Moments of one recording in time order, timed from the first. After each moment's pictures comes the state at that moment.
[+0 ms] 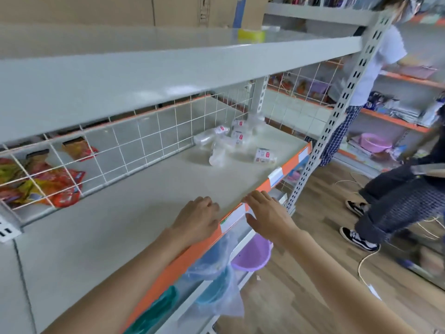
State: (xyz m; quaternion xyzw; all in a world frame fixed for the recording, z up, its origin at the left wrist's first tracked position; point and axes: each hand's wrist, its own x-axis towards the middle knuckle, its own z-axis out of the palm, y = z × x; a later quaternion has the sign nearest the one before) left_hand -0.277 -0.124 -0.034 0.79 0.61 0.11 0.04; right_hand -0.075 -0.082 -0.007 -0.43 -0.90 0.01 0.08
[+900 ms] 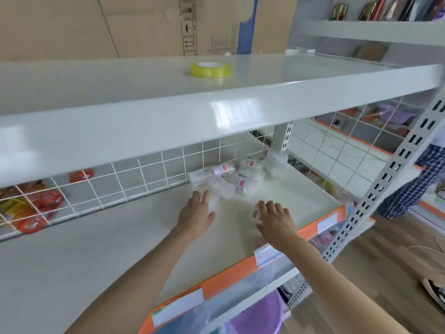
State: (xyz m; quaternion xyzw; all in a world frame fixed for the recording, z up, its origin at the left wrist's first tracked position) left_hand -0.236 0.088 -0.031 0.53 0.84 0.12 0.05; right_hand -0.043 0.181 -0.026 -0.41 -0.91 -0.03 -0.01
